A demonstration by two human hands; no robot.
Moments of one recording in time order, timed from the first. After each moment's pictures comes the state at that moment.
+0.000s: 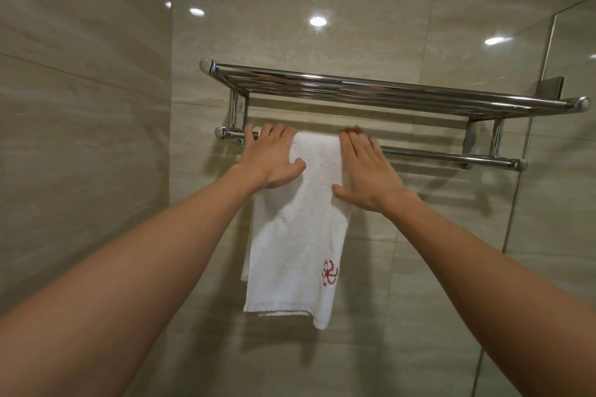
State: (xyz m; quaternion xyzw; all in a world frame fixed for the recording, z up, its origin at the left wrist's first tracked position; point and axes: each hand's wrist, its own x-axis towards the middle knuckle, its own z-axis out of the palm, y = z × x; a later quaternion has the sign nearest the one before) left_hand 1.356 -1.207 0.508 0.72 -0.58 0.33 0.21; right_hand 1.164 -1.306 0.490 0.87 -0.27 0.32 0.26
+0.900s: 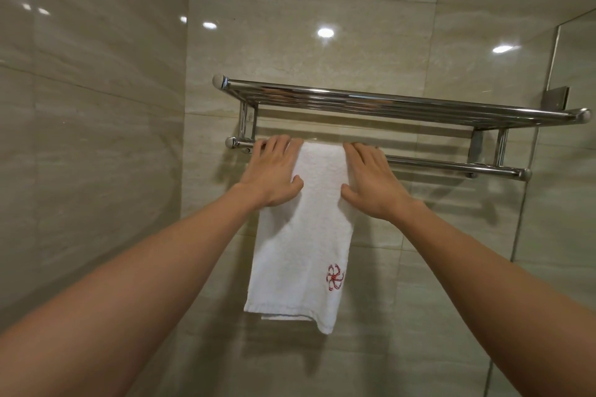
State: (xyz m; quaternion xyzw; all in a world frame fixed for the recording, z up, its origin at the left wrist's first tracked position) left_hand 1.353 -1.188 0.495 0.68 -0.60 0.37 0.21; right_hand 1.155 -1.296 0.495 0.89 -0.23 0.35 0.20
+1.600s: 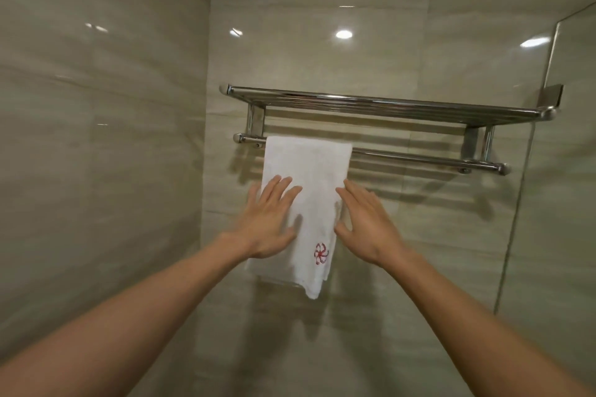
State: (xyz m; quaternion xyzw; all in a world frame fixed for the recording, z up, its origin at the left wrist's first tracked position) left_hand 1.272 -1.116 0.410 0.75 -0.59 0.26 0.16; right_hand 1.085 -1.246 0.423 0.92 -0.22 0.33 0.07
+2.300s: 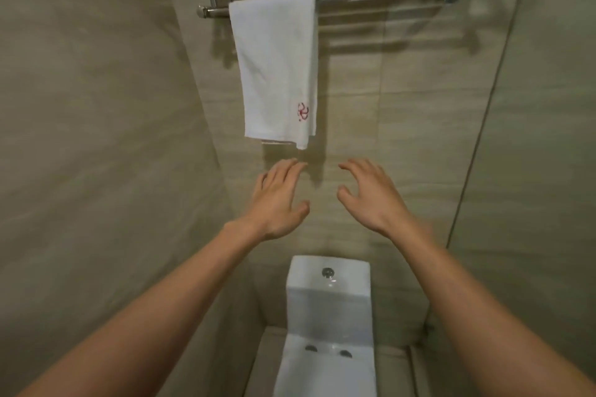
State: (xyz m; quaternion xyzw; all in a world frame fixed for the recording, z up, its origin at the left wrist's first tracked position) left_hand 1.098 -1.030 0.262 0.79 -0.58 0.08 0.18; right_hand 0.939 -1.160 0.263 0.91 -0.26 0.28 -0.15
